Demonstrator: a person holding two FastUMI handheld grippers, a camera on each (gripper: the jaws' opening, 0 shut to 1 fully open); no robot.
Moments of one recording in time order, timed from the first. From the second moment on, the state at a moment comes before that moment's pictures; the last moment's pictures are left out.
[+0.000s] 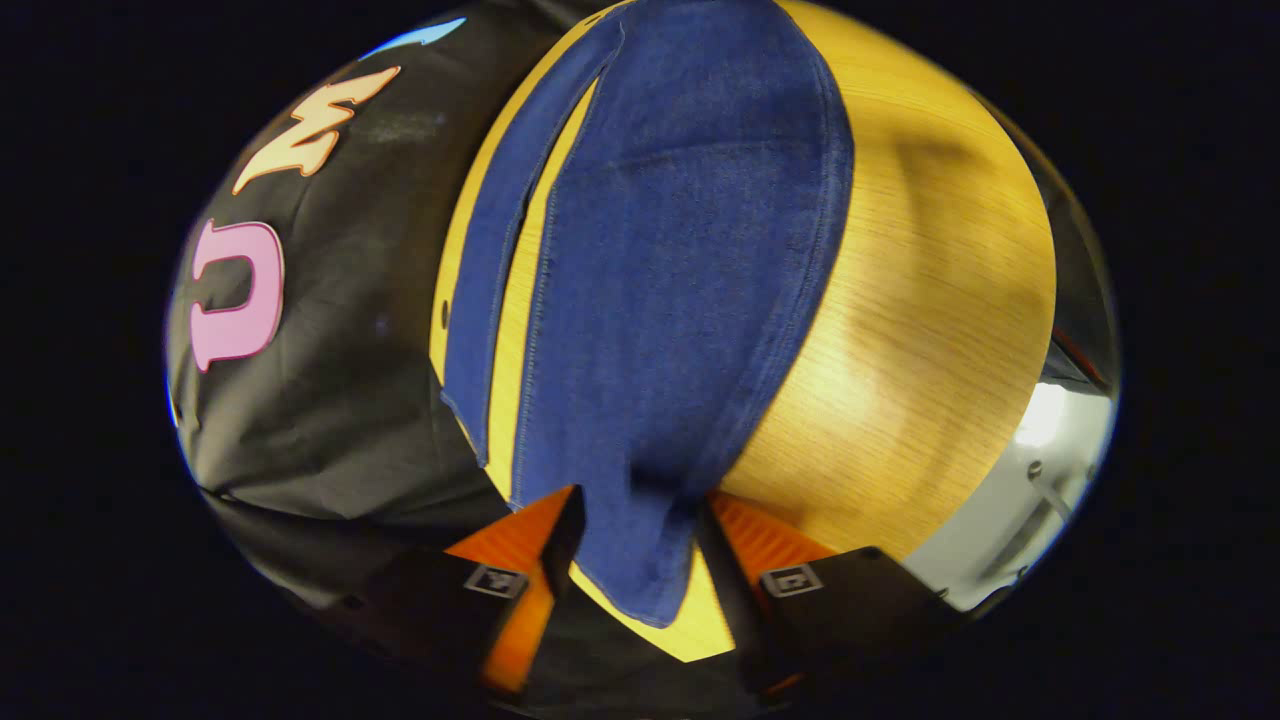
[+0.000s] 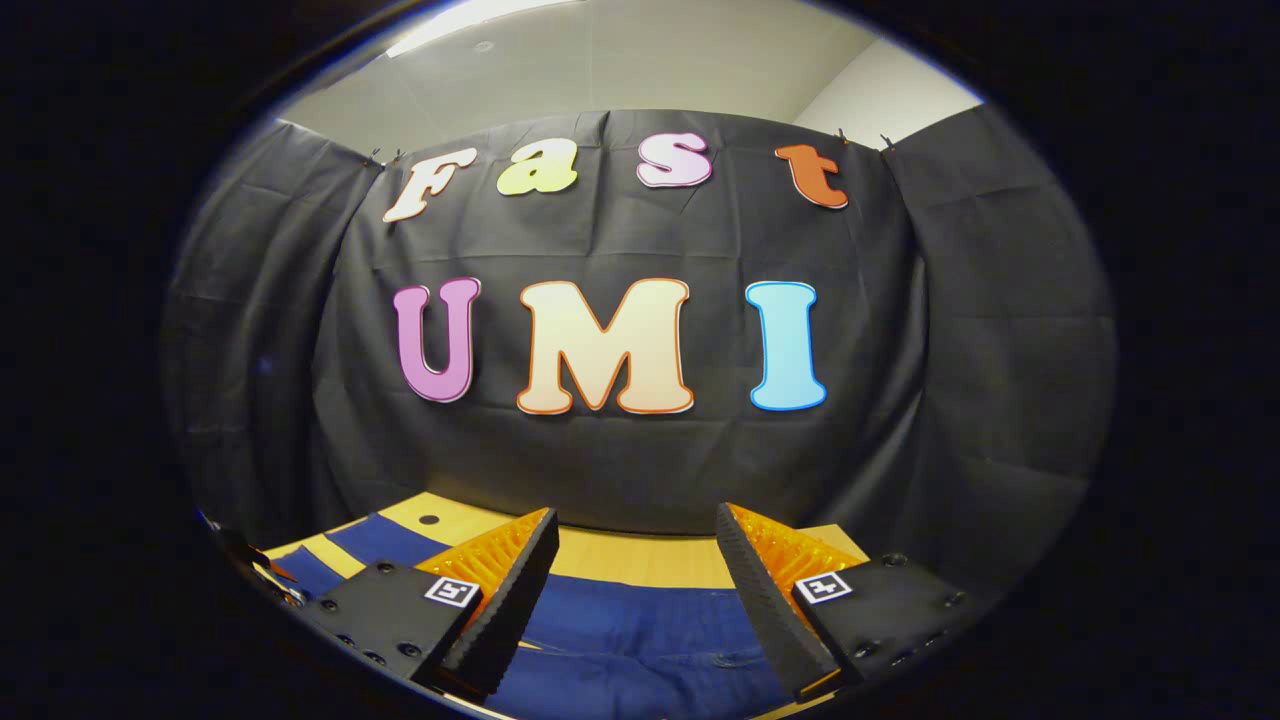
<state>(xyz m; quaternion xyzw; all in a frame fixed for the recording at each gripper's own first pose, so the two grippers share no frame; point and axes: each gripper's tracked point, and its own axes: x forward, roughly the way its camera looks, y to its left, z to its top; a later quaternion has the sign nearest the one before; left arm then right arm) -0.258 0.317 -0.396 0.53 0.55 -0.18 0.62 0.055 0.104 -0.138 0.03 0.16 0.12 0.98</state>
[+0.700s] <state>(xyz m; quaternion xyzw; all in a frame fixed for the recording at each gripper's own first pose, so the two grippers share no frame) -0.264 0.313 -0.402 0.51 0.57 -0.16 0.62 -0.036 -0.001 -0.284 -0.46 0.19 0.27 0.82</state>
